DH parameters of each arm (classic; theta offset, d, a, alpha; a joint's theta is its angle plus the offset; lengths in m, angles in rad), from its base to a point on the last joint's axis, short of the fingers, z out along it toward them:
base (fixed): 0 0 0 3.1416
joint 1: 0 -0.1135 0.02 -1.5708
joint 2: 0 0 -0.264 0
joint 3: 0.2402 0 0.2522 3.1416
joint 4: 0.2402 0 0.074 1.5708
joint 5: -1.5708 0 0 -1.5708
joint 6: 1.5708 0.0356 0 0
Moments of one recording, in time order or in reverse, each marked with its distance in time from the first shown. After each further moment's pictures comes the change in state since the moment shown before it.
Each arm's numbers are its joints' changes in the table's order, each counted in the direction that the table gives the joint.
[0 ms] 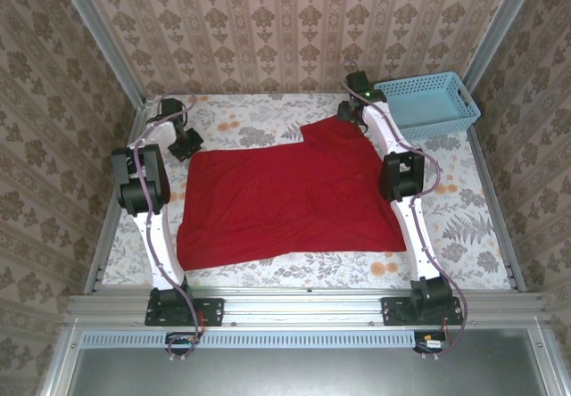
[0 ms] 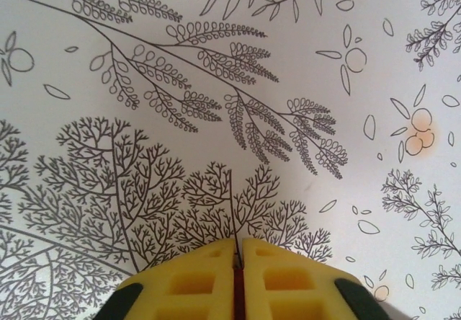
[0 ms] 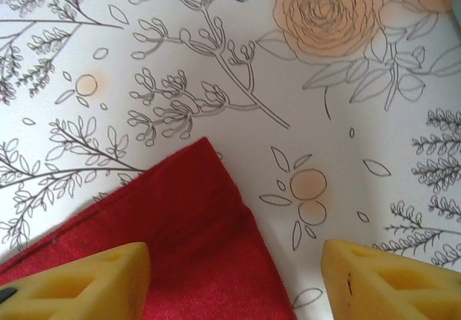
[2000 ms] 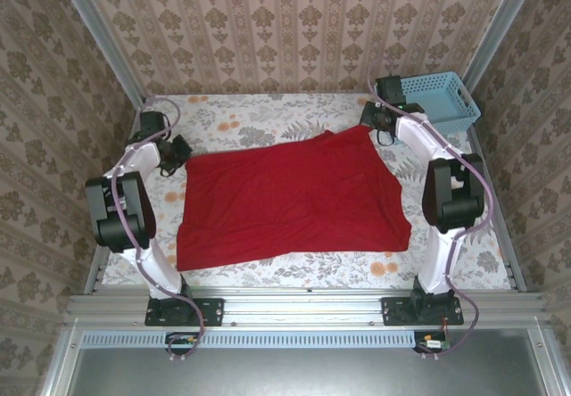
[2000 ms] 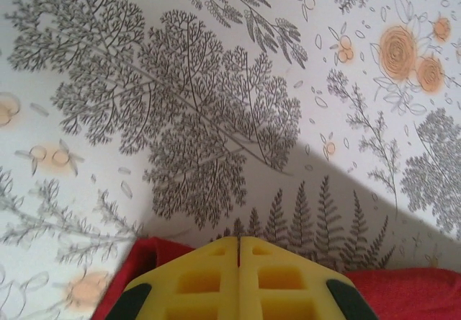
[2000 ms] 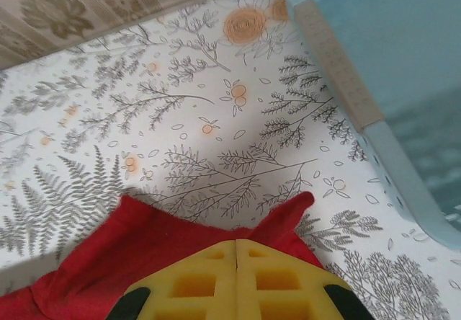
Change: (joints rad) left arm -0.060 0.444 -0.455 -0.167 -0.098 -0.022; right arm 0.039 0.877 -1.161 -0.490 0.054 0.079
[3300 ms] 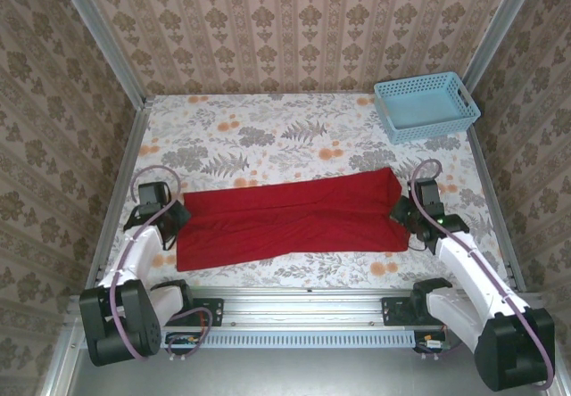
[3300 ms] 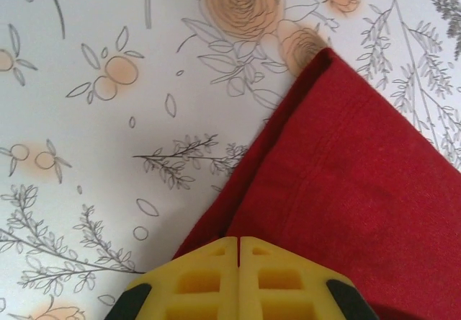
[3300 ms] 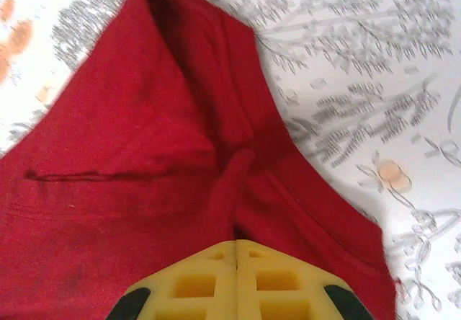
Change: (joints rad) left arm -0.025 0.722 -0.744 -0.009 0.161 -0.037; right arm 0.000 1.040 -1.078 0.094 -0.024 0.292
